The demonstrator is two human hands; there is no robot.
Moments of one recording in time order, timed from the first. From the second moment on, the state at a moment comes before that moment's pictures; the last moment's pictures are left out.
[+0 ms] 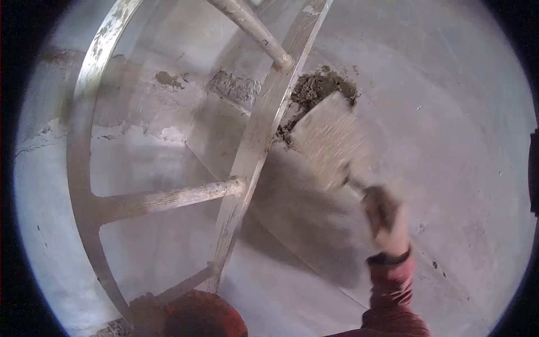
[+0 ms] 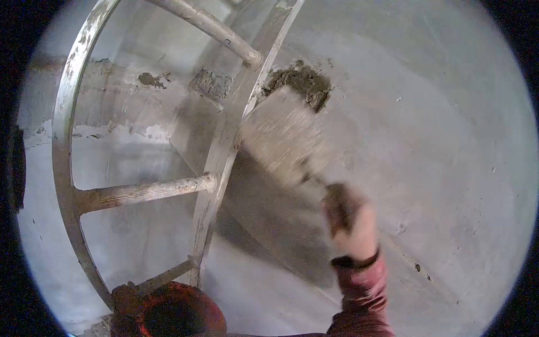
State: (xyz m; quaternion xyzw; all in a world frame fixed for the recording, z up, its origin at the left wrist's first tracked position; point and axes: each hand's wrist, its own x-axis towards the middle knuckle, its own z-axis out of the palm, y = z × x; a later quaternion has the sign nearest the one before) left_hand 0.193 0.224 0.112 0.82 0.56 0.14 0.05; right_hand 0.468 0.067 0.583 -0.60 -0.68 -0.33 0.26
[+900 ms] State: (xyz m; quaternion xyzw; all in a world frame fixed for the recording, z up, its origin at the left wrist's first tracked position) left_hand 0.194 0.221 0.140 0.83 0.54 0.13 0.06; right_hand 0.449 0.204 0.783 -0.68 -0.40 -0.60 -0.18
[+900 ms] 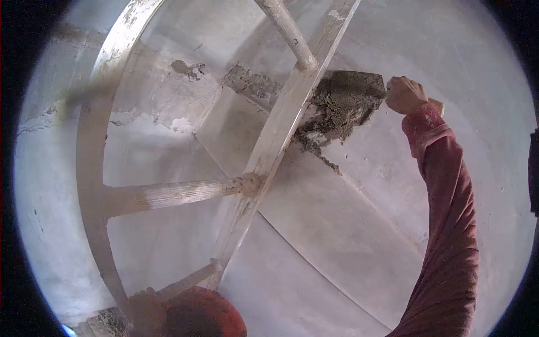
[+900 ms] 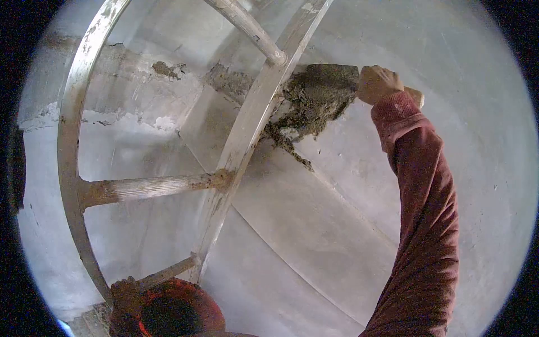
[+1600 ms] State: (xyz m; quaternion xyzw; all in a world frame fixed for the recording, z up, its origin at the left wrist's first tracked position) left_hand 0.196 0.221 0.126 0.80 0.57 0.15 0.12; right_hand 0.460 0.161 0.778 -0.62 -0.47 -0.62 -0.14
